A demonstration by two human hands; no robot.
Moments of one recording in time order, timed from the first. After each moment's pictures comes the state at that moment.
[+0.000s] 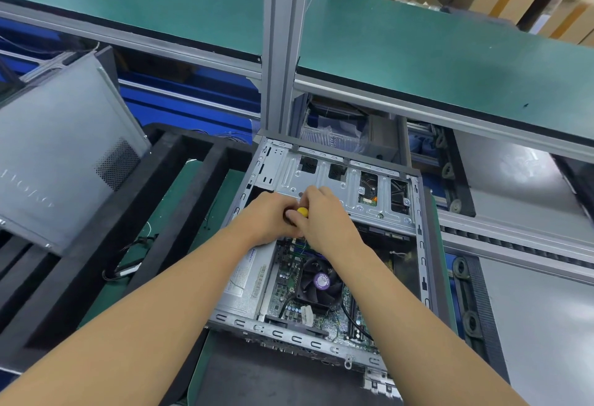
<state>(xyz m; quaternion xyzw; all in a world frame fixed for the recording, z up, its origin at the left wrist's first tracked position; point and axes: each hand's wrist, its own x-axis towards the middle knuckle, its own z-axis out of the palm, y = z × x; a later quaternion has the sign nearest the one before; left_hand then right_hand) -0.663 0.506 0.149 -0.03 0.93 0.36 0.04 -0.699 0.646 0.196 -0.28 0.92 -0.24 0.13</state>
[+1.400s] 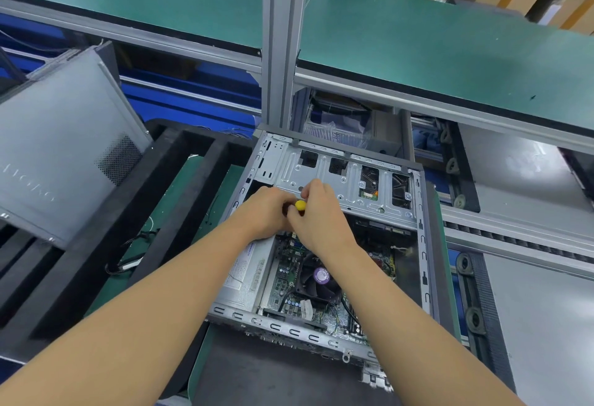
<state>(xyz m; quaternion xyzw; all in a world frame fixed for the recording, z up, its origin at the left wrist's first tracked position) -0.662 0.508 0.151 -0.04 0.94 0.32 0.04 -0.689 0.644 0.187 -0.24 0.91 -0.31 0.10</state>
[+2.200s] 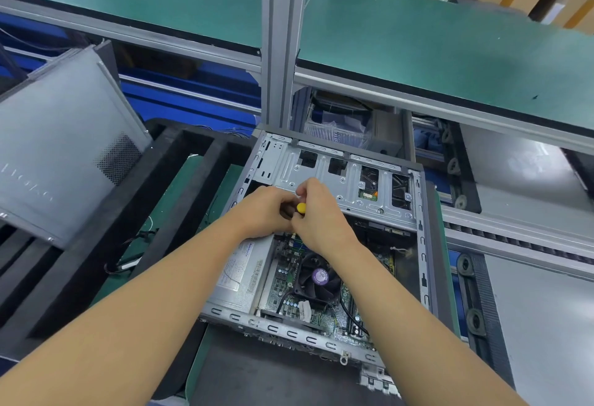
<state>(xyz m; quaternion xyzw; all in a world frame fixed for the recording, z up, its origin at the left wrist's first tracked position) -0.661 0.504 0.153 -0.01 0.92 0.39 0.04 -0.698 0.647 0.187 -0.27 0.90 -0.31 0.15</state>
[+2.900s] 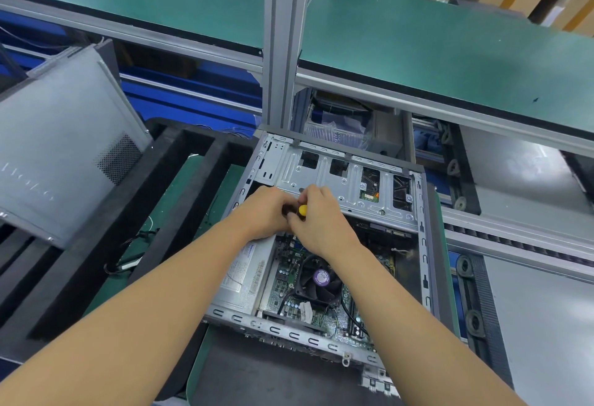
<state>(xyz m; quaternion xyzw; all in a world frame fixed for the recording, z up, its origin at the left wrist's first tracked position) -0.664 0.506 0.153 -0.02 0.94 0.34 0.05 -0.698 0.648 0.181 -0.28 0.91 -0.26 0.15</state>
